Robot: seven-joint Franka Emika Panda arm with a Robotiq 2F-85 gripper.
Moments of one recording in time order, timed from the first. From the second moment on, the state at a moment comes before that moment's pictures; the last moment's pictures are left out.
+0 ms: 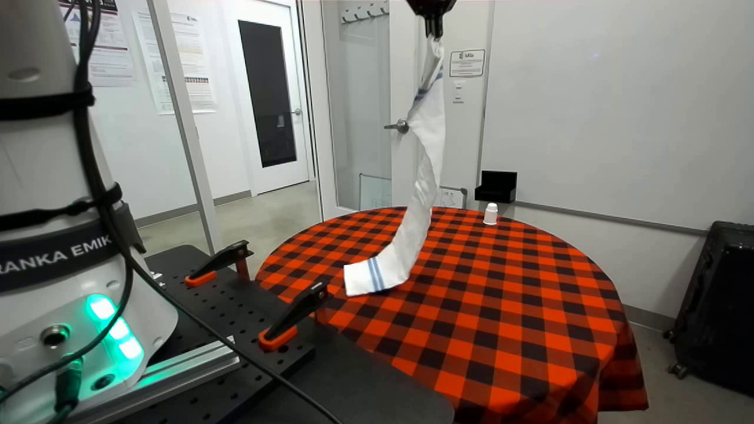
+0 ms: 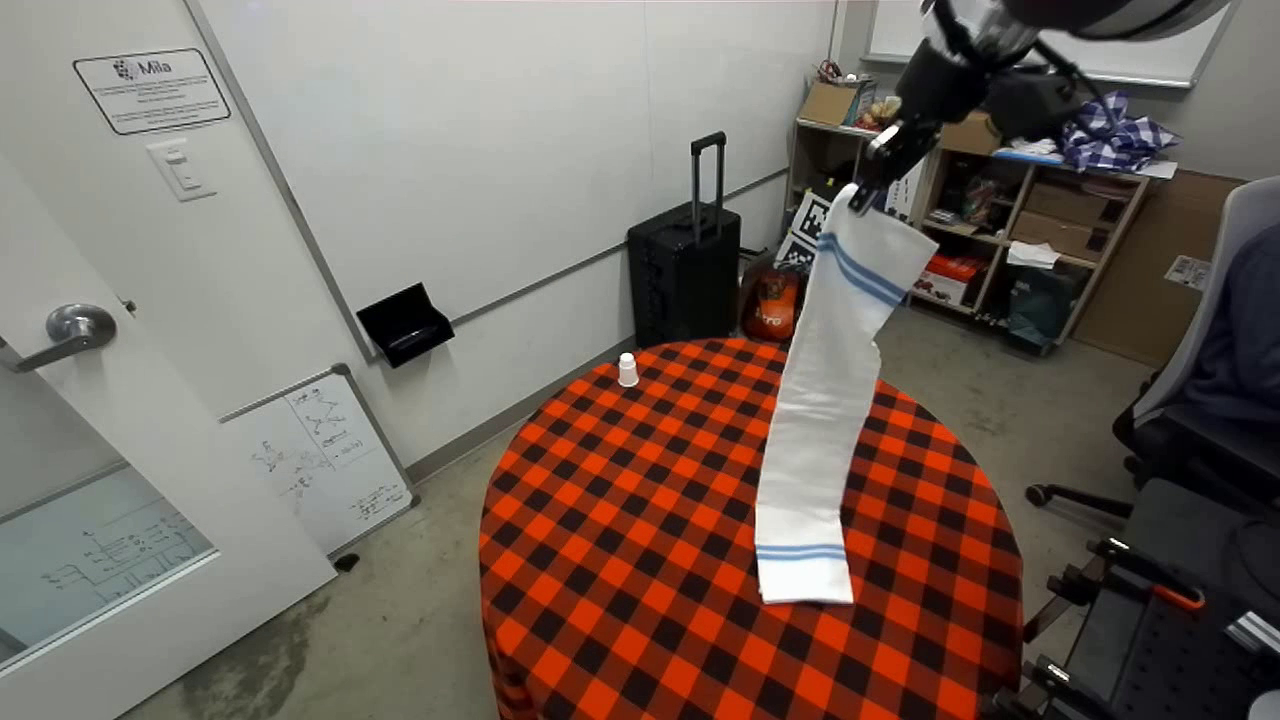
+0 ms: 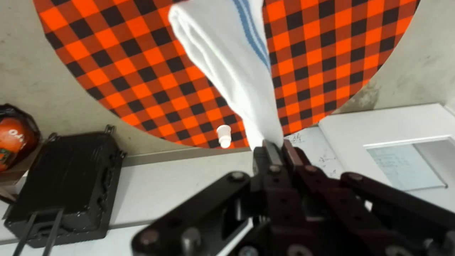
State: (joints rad) arm -0.12 -0.20 -0.05 -2.23 0.19 2.39 -0.21
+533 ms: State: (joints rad) arm -0.22 -0.36 -0.26 -2.05 0.07 2.27 -0.21
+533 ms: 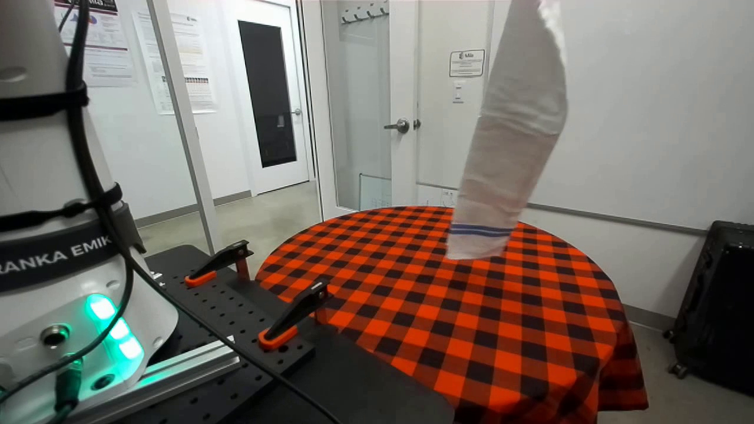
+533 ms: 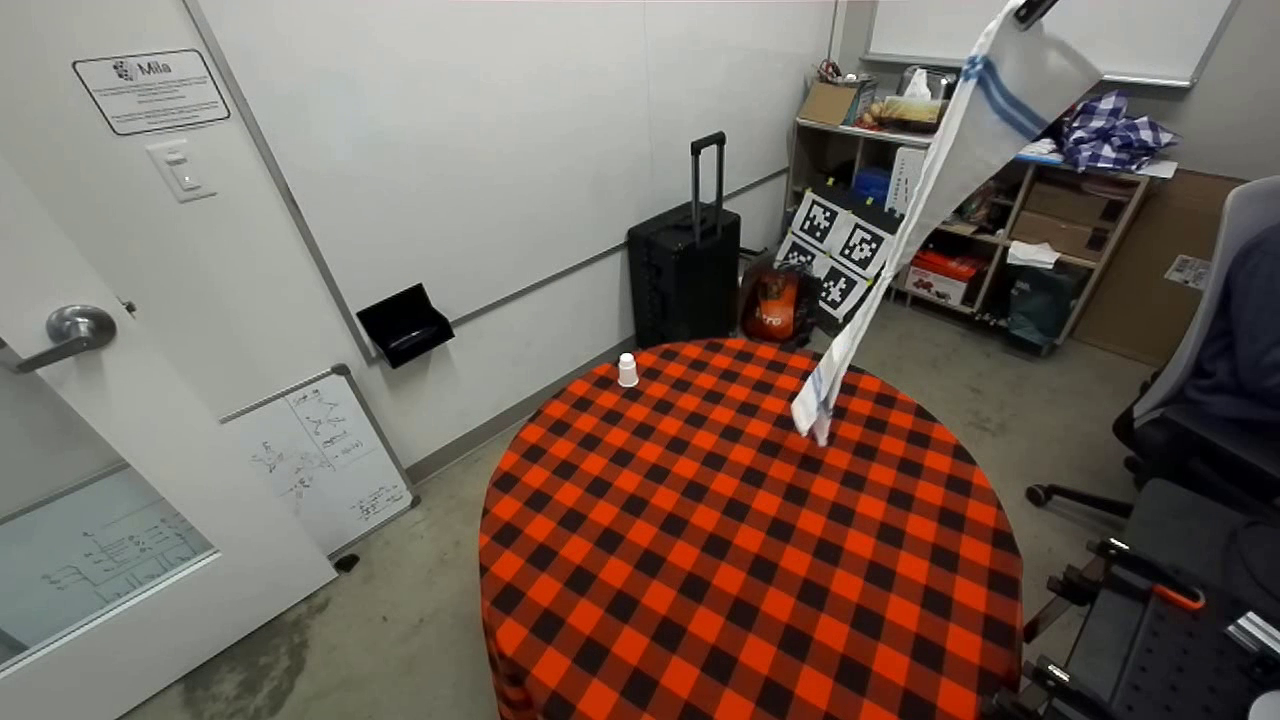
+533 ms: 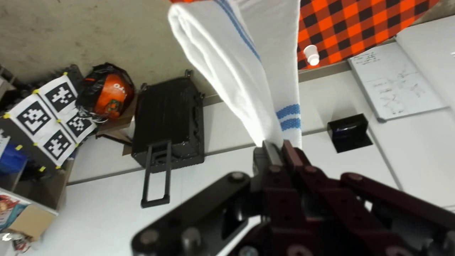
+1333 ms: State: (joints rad) arm -0.26 -0.26 -0.35 -1.79 0.12 2.16 -0.07
